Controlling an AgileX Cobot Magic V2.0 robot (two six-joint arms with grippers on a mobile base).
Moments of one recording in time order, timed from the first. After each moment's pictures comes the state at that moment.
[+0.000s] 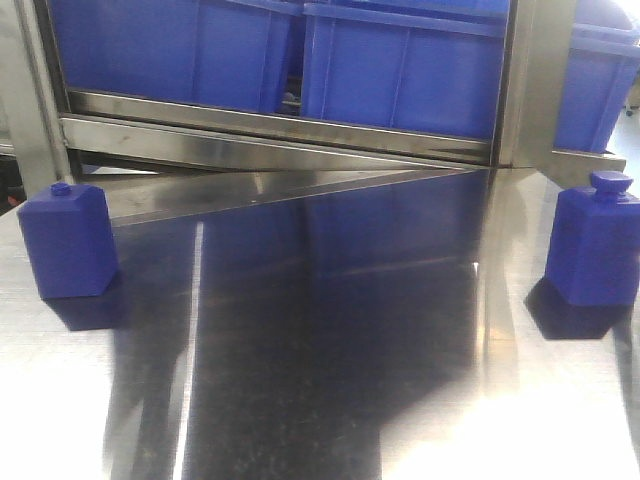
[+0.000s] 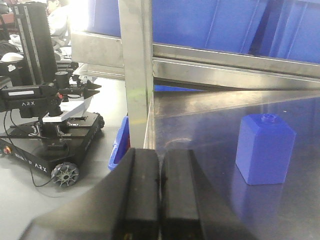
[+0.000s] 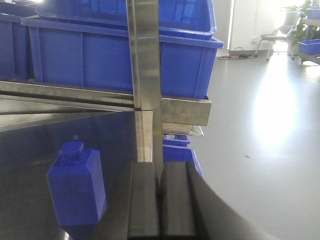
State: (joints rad) left arm -0.01 -0.01 0.01 0.02 0.14 -0.03; right arm -0.04 -0.01 0.03 0.02 0.04 0.06
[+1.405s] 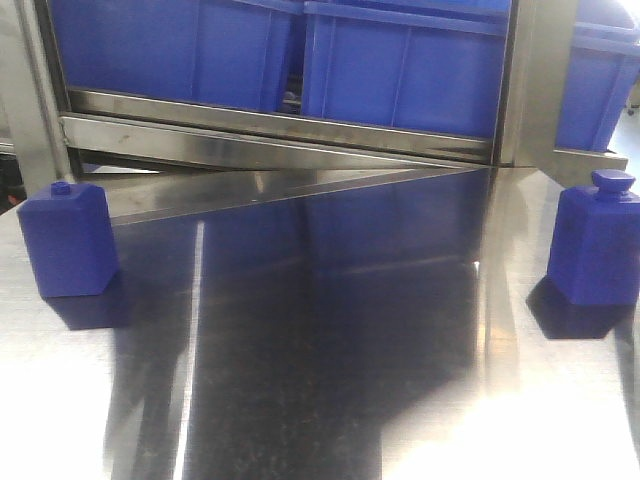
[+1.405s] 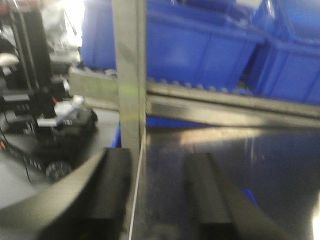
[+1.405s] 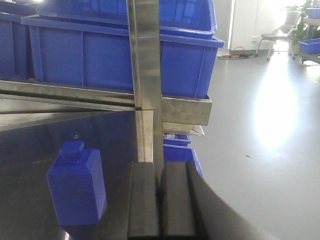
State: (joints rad) left arm -0.03 0.39 -0.58 -0.02 0.44 -0.03; right arm -0.04 -0.01 0.03 0.02 0.04 0.06
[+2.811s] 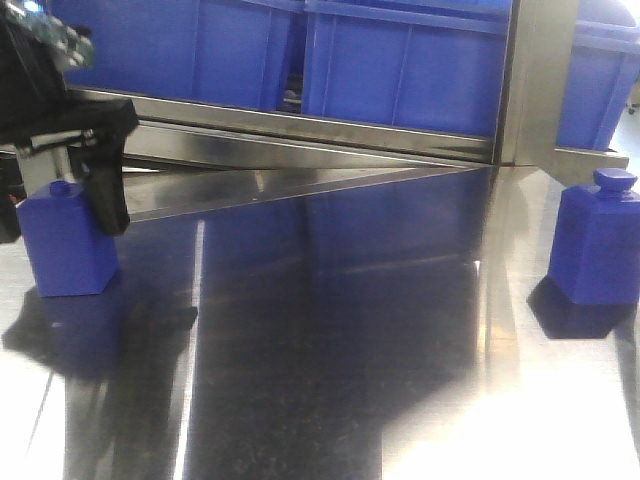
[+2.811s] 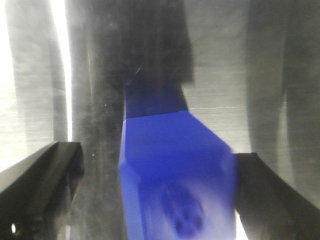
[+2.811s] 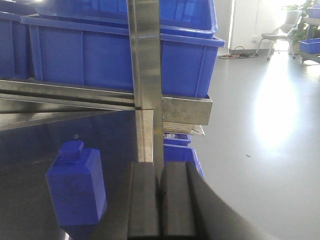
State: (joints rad) left arm -0.26 1.76 -1.29 -0.12 0.98 -0.18; right arm -0.04 -0.01 0.03 0.02 0.04 0.06
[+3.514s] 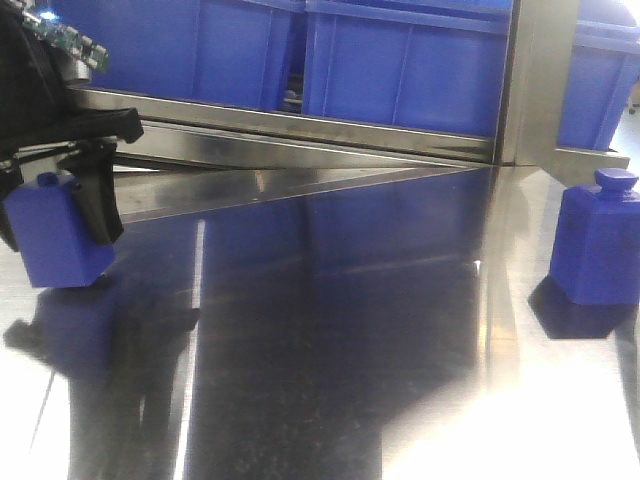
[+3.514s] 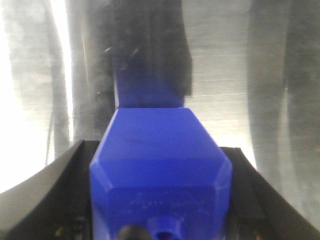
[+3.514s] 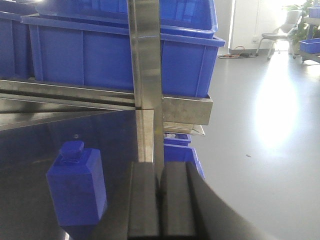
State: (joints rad) left arm -0.27 1.78 -1.34 -0.14 1.05 -0.16; right arm -0.04 -0.01 0.03 0.02 0.04 0.06
